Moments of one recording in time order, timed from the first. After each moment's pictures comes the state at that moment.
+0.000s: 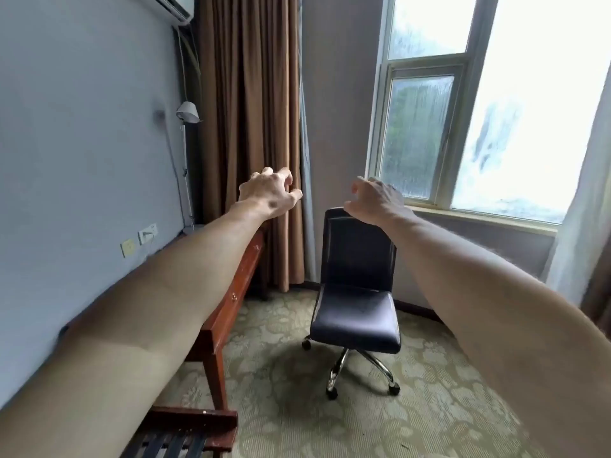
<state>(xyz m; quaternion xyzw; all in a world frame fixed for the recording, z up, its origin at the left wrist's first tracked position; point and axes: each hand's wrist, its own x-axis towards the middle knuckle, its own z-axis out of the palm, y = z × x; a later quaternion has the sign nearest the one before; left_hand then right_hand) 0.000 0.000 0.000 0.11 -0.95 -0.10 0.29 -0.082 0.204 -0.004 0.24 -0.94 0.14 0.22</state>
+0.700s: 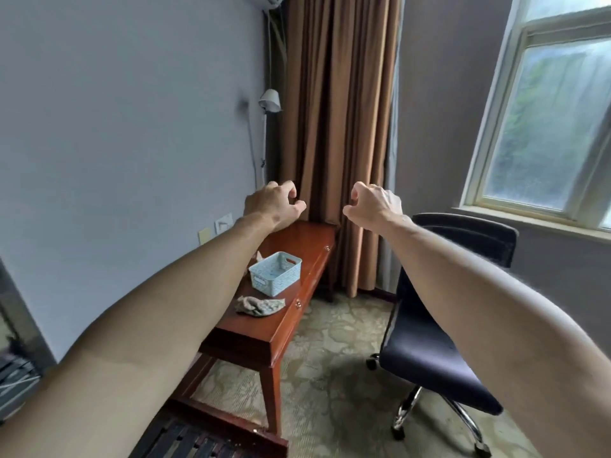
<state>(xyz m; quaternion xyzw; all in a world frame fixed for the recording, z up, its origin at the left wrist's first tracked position) -0.075 -0.193 -0.049 0.26 -0.92 -0.04 0.29 -0.215 -0.028 -0.047 0.36 -0.89 0.20 0.19</state>
